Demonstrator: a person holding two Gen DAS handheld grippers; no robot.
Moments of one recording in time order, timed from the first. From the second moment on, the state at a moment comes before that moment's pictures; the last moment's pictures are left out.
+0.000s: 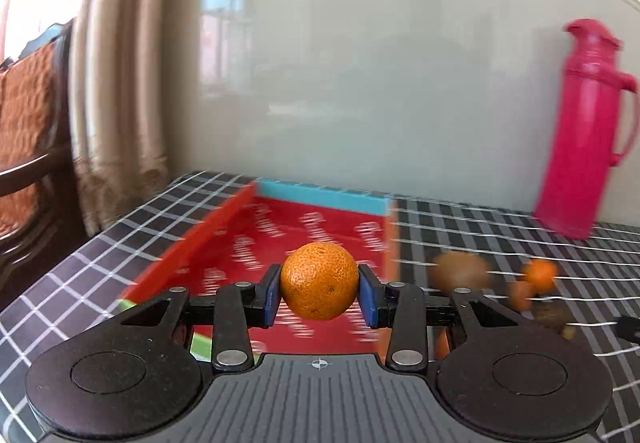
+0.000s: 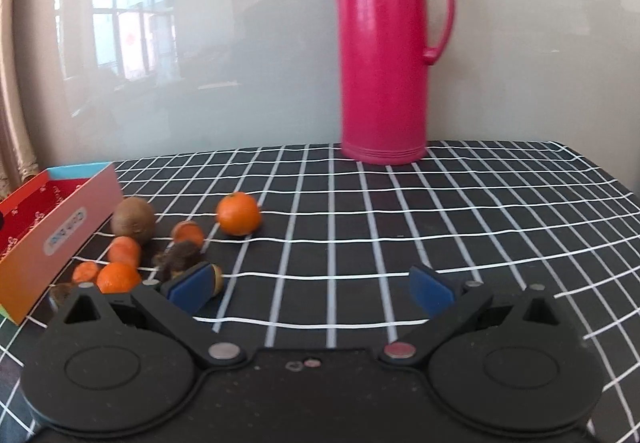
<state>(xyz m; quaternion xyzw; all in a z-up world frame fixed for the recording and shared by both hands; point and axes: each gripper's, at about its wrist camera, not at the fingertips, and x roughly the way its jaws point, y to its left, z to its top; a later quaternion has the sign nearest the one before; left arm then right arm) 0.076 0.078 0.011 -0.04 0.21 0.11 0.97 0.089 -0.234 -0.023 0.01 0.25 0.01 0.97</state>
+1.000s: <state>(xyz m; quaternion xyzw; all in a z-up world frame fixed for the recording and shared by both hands) 0.037 0.072 0.025 0.02 0.18 0.12 0.98 0.061 -0.221 -0.001 0.02 0.20 0.07 0.98</state>
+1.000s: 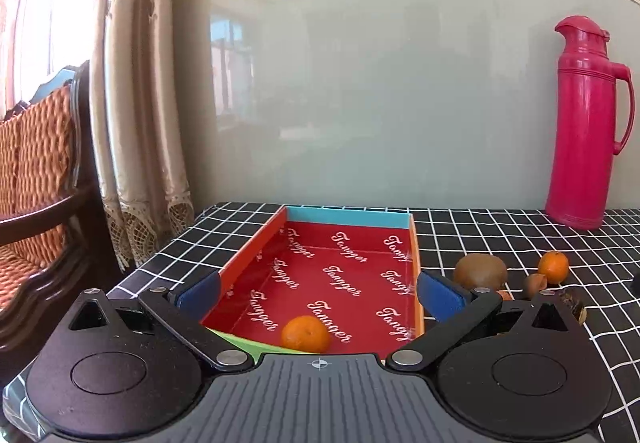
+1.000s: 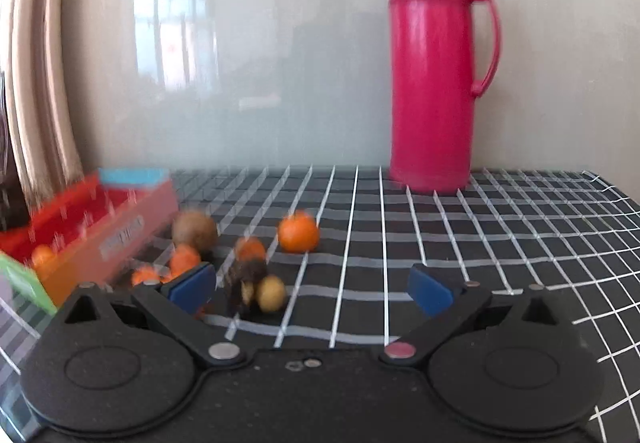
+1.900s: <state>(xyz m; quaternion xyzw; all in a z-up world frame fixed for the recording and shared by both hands) 0.017 0.119 0.016 0.02 0.21 0.15 0.97 0.069 -0.127 -0.019 -0.06 0.29 0.19 0.94</state>
